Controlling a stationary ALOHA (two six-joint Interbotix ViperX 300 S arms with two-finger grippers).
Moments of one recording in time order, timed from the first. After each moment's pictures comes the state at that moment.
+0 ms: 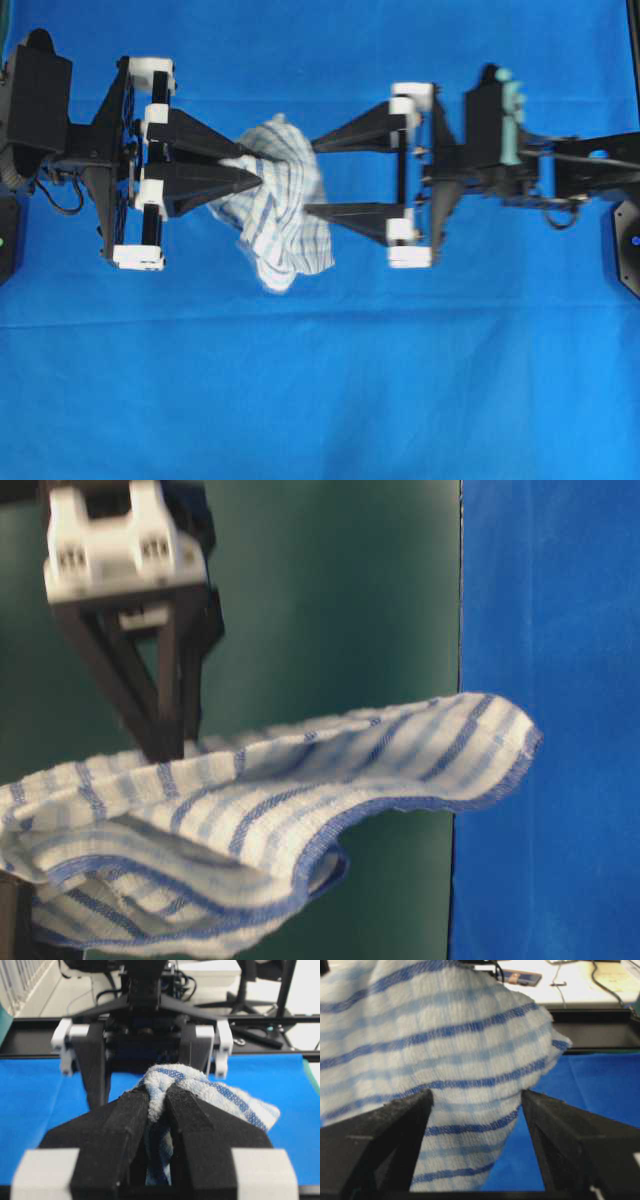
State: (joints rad) left arm -0.02 -0.47 0.74 -0.03 -0.33 0.05; right arm -0.04 -0.17 0.68 0.00 -0.49 0.02
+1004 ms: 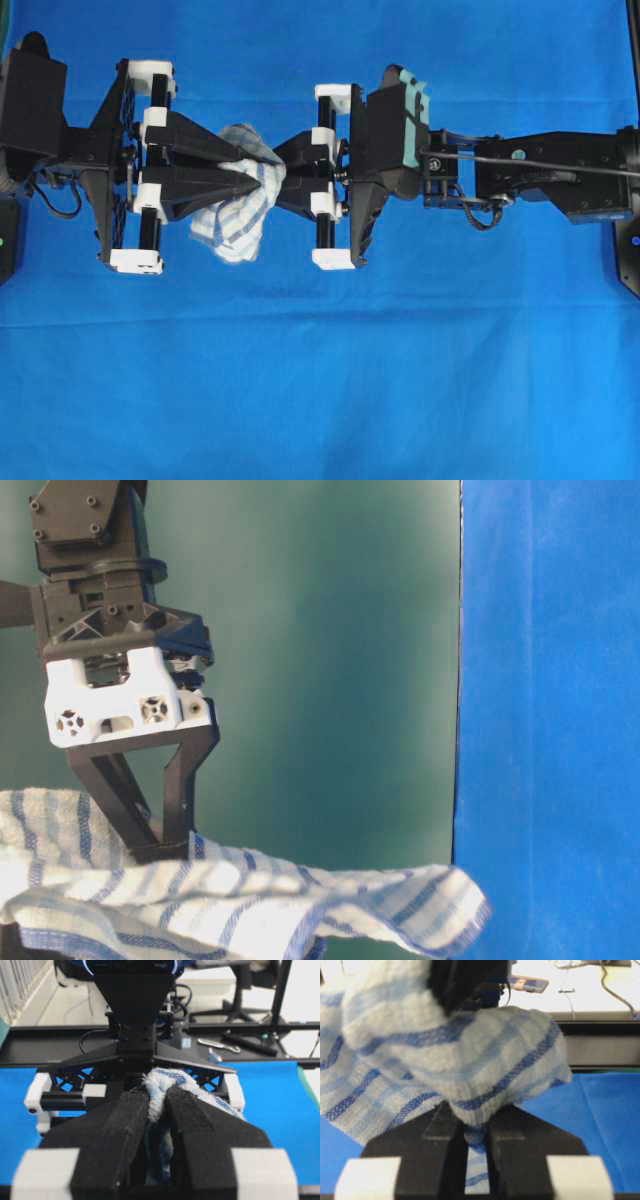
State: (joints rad) left arm -0.03 -0.46 0.74 -0.03 -0.36 0.05; right arm -0.03 -0.02 0.49 0.01 -0.42 -0.01
